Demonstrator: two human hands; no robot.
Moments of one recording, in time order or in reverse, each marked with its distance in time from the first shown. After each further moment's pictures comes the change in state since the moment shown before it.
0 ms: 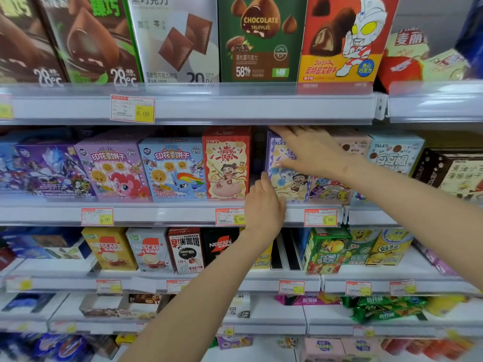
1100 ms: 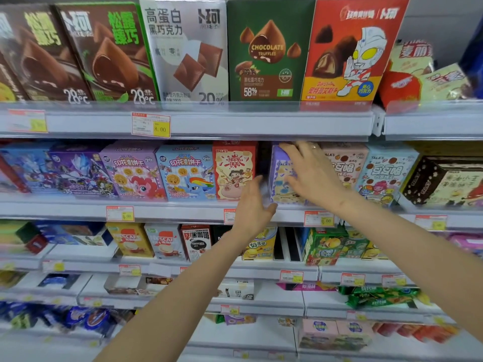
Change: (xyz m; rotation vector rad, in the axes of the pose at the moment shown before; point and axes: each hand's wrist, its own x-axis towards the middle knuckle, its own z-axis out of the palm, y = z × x) left_hand -0.006 -0.018 -0.042 -0.415 -0.122 -0.080; right_hand -0.025 -0.018 0.007 0.188 0.218 0.076
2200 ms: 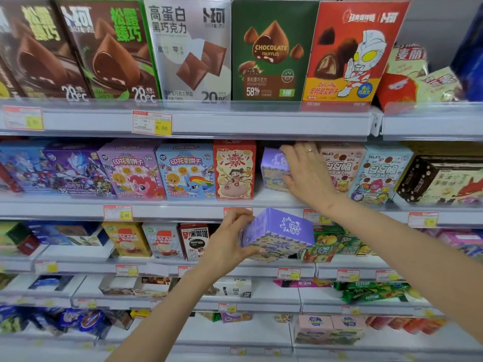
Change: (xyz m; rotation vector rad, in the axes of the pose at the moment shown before) left_hand -0.070 -0.038 -0.043 0.038 -0.144 0.178; right_hand -0.001 -0.009 0.012 -0.155 0.085 -0.002
